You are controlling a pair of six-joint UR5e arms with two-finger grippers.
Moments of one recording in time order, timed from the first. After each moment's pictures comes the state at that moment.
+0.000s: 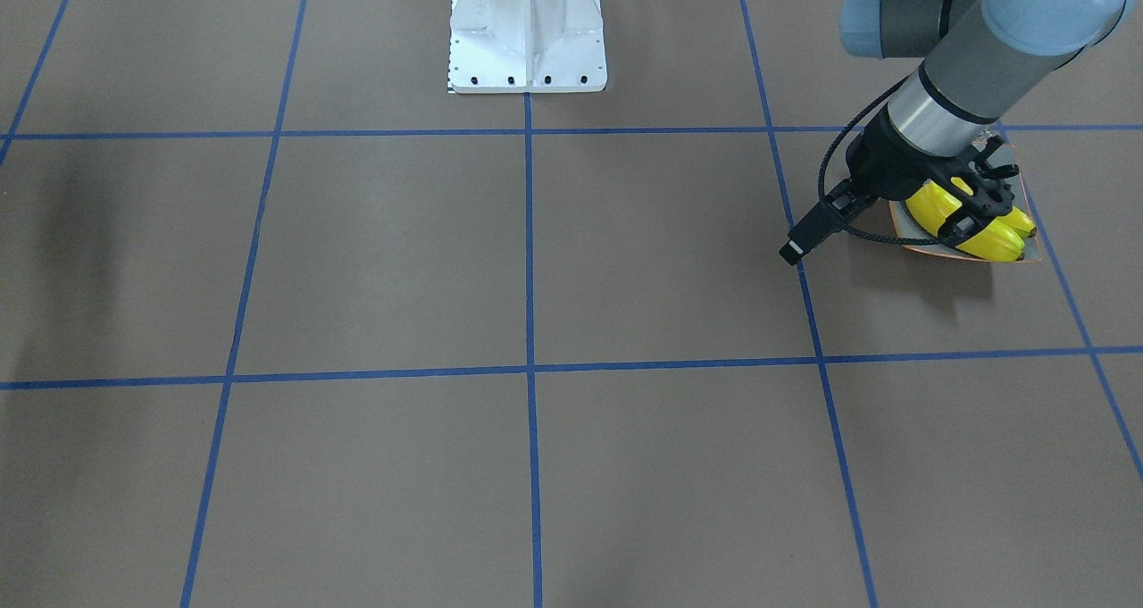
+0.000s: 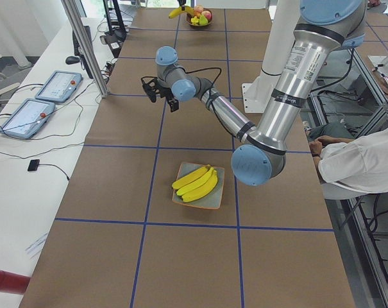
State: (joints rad) left arm -0.97 -1.97 -1.82 -1.85 -2.25 -1.69; right arm 1.39 -1.40 1.78 -1.79 2.55 -0.19
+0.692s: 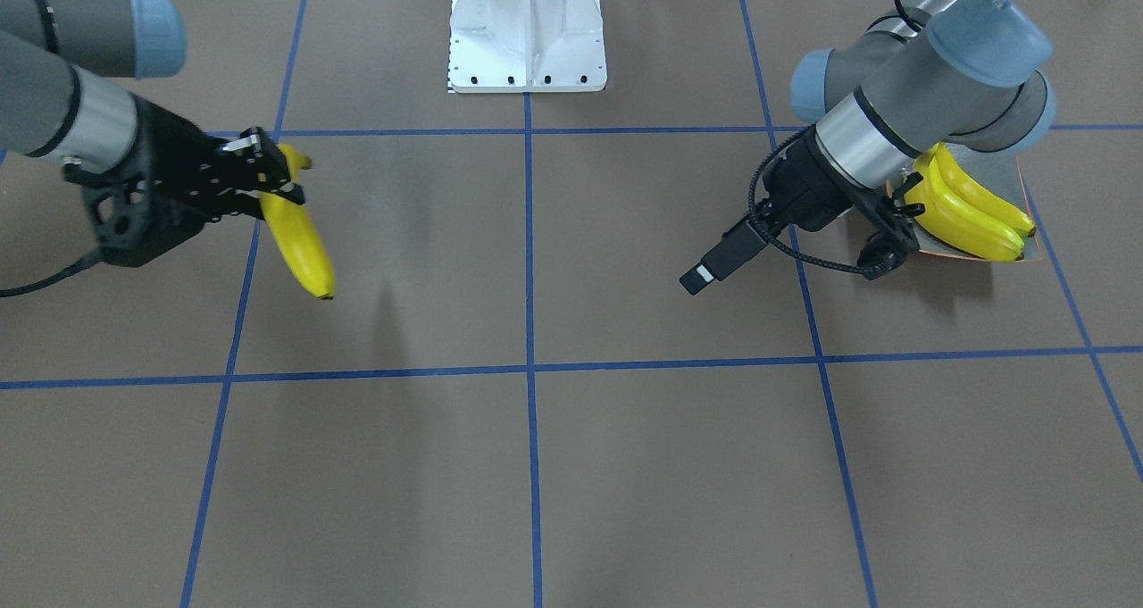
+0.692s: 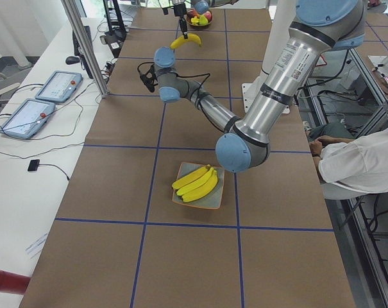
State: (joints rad) left arm -0.91 -2.13 -1.62 -2.32 -2.25 -2.06; right arm 0.97 -1.09 1.81 -1.51 2.62 0.73
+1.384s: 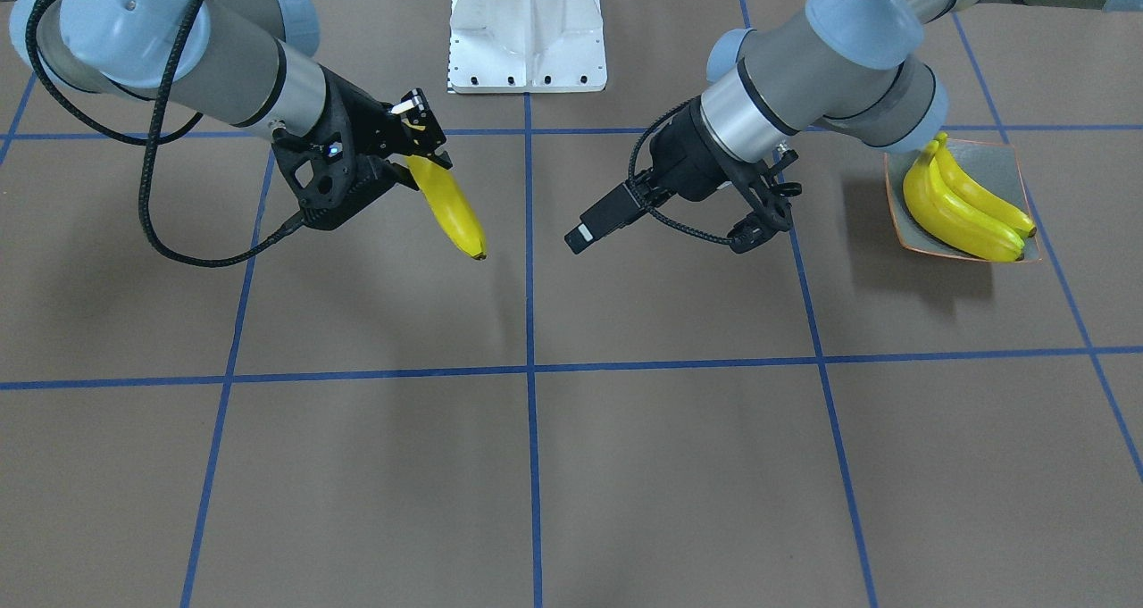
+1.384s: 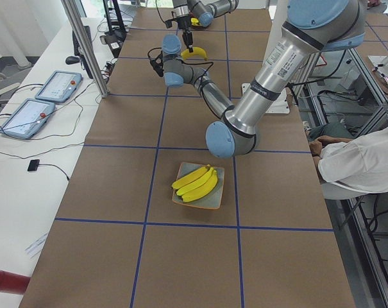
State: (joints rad) left arm -0.81 -2.25 -1.60 -2.30 -2.24 -2.12; right arm 0.84 -0.95 1.75 -1.36 2.56 0.85
